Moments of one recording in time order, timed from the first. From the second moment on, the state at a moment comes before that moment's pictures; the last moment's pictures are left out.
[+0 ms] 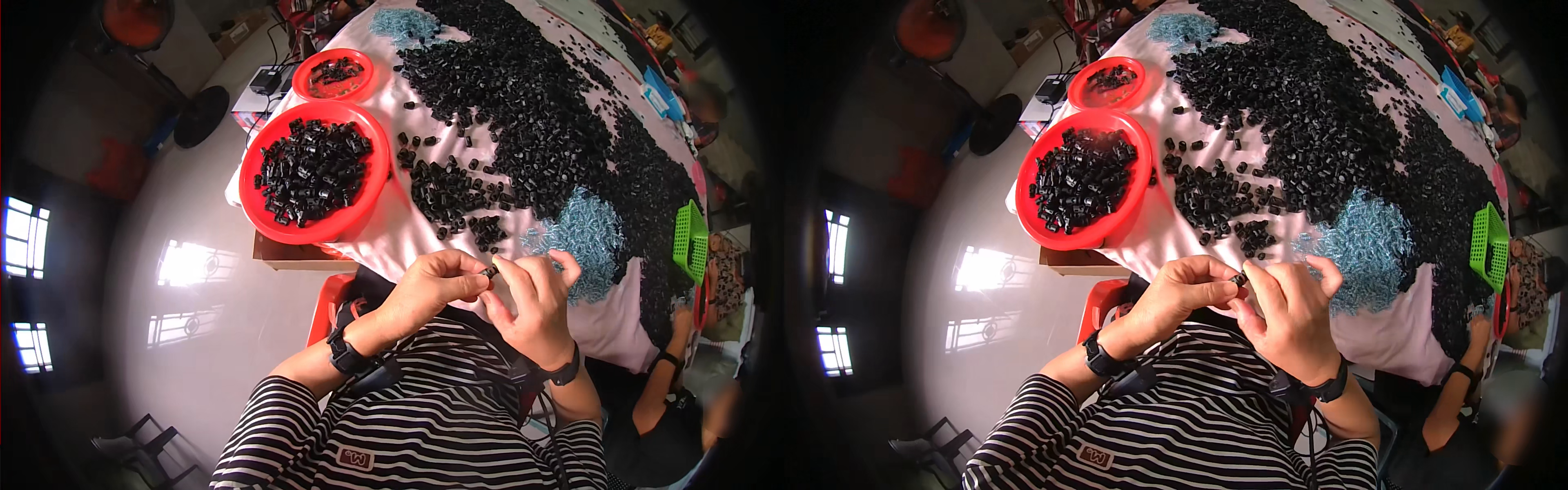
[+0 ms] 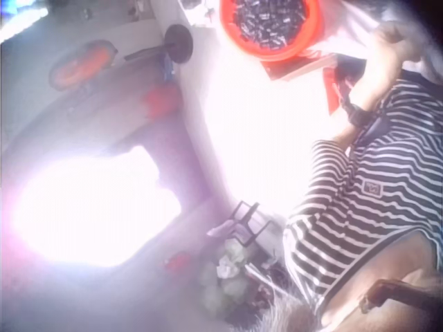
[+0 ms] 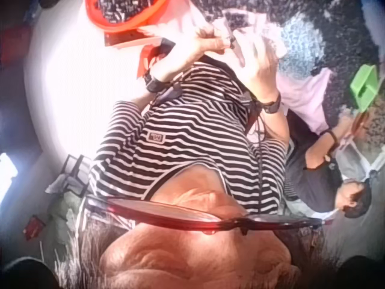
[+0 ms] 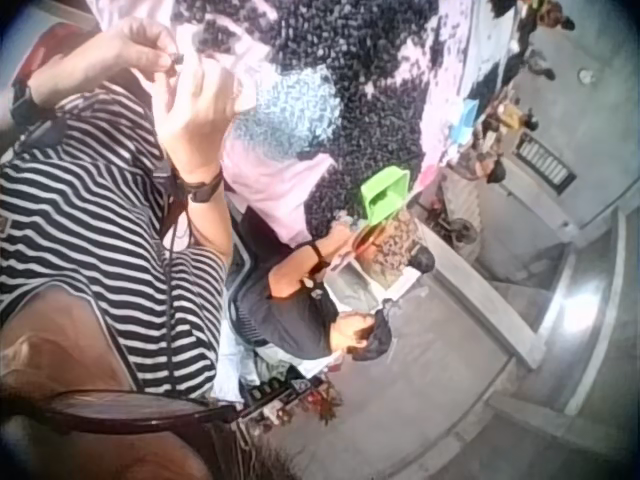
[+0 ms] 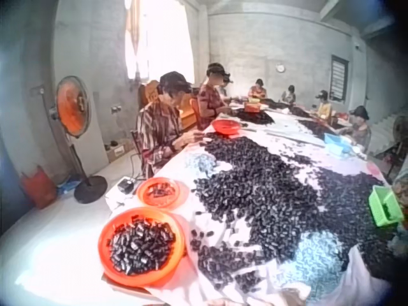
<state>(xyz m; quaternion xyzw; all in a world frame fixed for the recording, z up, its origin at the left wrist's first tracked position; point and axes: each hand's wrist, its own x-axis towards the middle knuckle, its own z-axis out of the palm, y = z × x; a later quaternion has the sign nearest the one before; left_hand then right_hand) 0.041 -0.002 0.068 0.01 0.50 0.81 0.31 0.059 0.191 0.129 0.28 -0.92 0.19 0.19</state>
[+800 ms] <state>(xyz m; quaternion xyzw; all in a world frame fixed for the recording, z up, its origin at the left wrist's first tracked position) 0.050 0.021 0.082 0.04 0.54 0.79 0.29 0.067 0.209 0.115 0.22 -0.92 0.24 0.22</state>
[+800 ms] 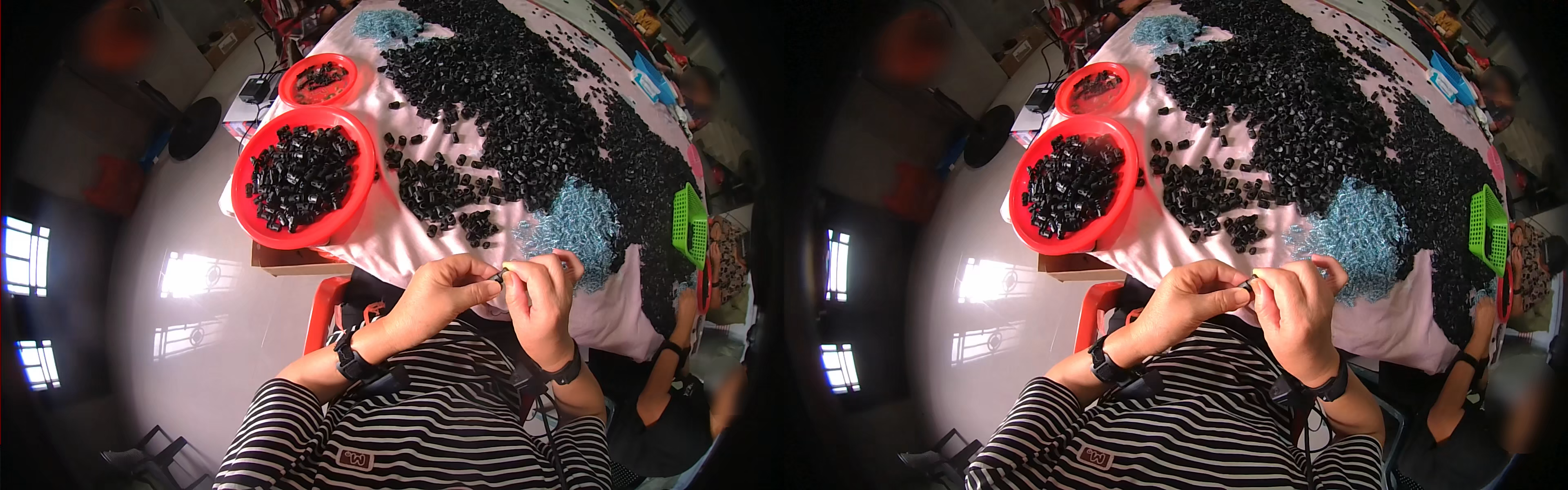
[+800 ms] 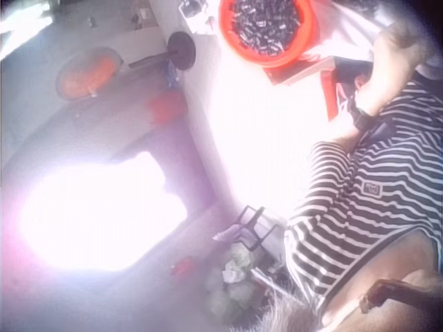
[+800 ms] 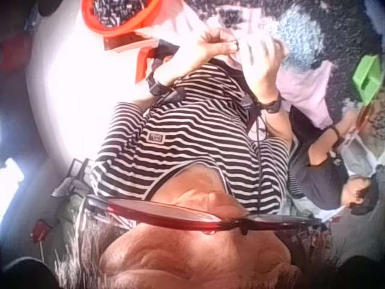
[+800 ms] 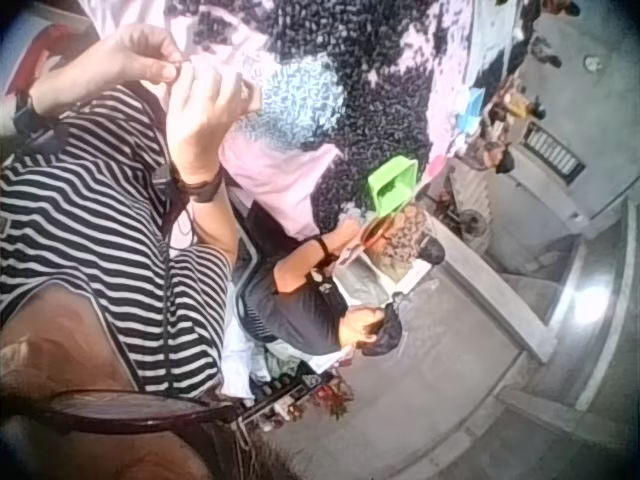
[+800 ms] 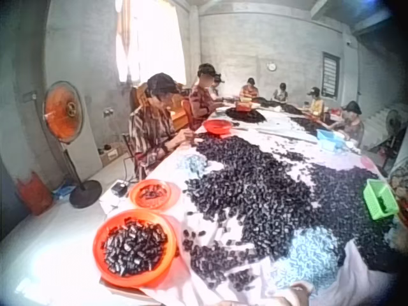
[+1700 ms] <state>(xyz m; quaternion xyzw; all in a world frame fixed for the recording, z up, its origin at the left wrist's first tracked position) 0.043 0.023 0.071 0.01 0.43 0.81 0.39 0.069 0.206 0.125 0.27 -0.94 0.13 0.17</state>
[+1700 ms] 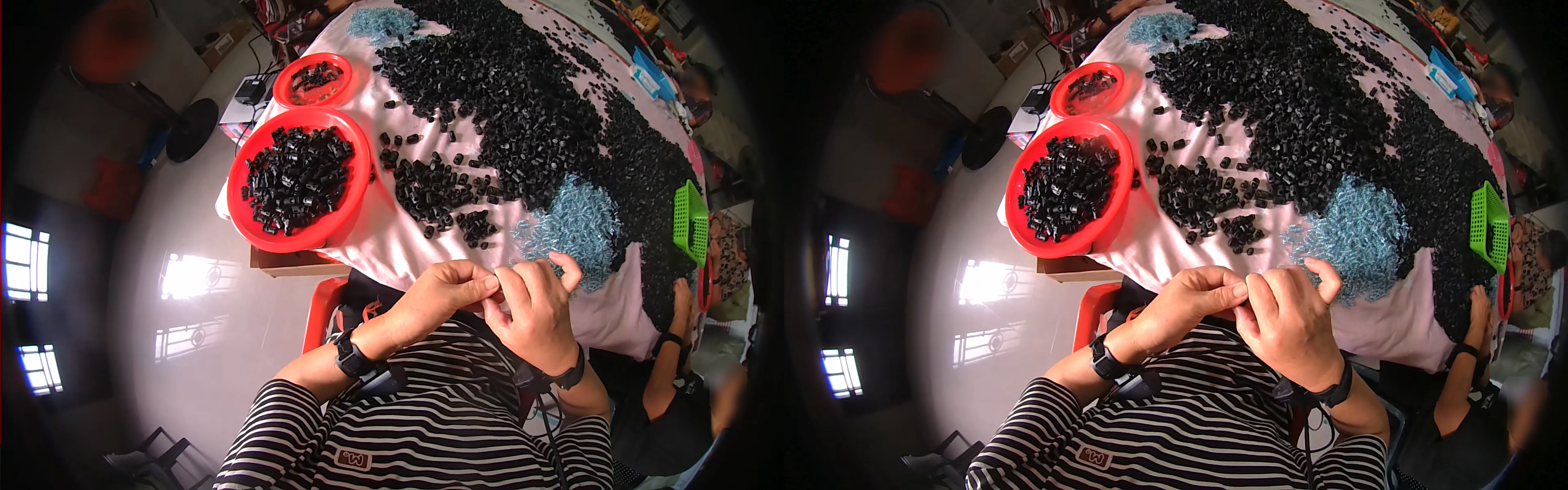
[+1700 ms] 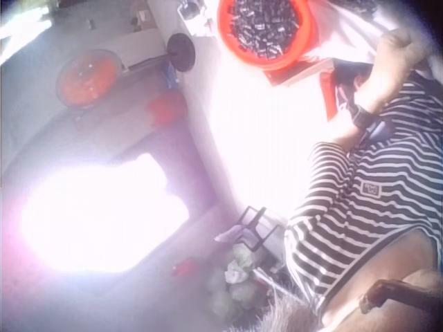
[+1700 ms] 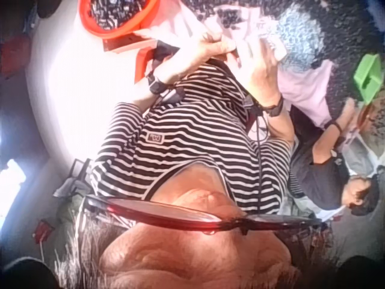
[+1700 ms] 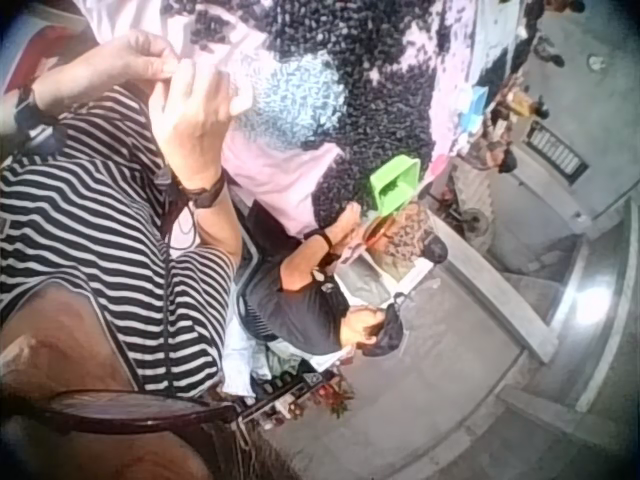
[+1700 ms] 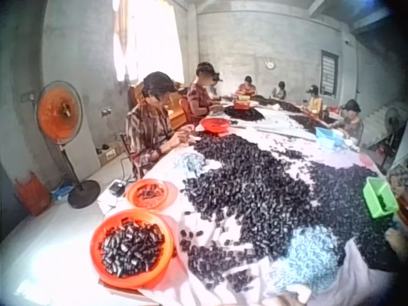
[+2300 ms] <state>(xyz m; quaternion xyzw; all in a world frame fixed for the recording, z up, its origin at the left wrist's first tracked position) 0.040 0.019 0.064 -0.01 0.42 0.78 0.46 0.070 0.213 0.105 0.30 -0.93 0.10 0.18</state>
